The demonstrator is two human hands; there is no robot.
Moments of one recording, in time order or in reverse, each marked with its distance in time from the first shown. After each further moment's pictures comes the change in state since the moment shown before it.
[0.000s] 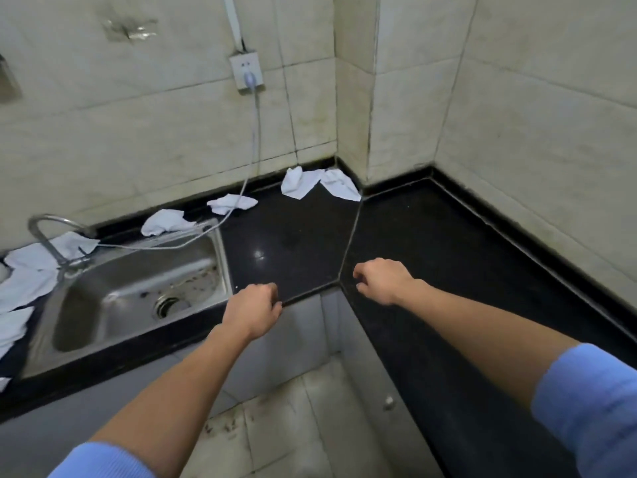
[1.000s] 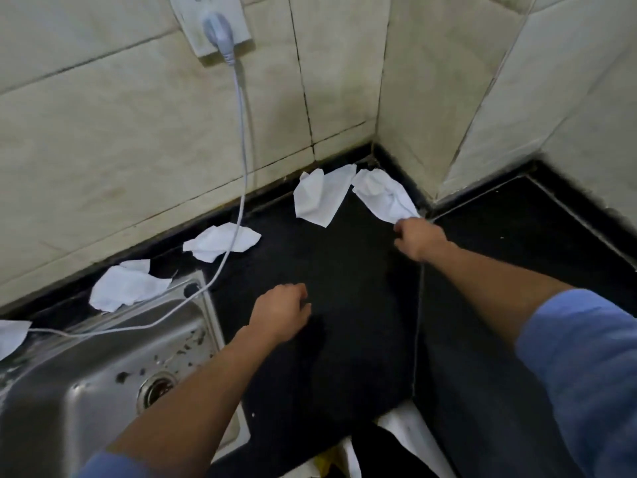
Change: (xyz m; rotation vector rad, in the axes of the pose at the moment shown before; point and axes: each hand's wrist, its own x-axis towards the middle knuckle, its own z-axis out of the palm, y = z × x) left_hand 0.374 -0.102 0.038 -0.094 -0.236 0.091; right_hand 0.422 0.120 0.005 0.186 -0.087 0.350
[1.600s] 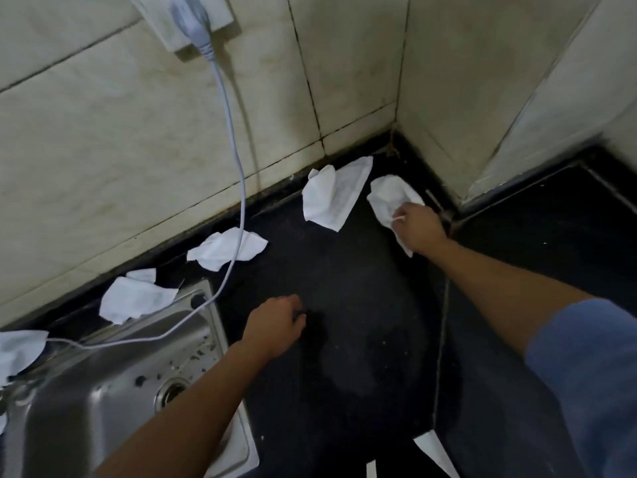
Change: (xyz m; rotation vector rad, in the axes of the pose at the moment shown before) left_hand 0.030 -0.032 0.008 -0.065 -0.051 -0.040; right_hand 0.065 -0.014 0.013 0.446 0.172 0.037
